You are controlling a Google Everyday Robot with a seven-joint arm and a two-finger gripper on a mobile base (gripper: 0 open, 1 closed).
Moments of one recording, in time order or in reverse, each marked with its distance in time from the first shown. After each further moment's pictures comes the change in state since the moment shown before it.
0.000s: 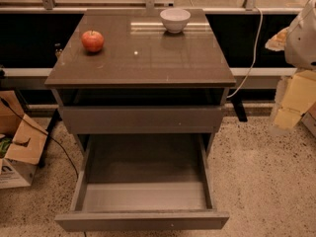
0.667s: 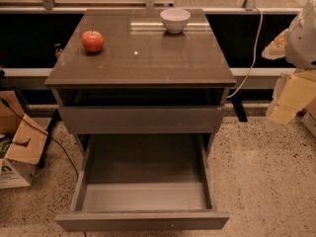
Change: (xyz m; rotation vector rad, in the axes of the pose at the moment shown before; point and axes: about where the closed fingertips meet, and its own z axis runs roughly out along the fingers) arm -0.001 -0.001 -0.002 0.010 -0.003 -0.001
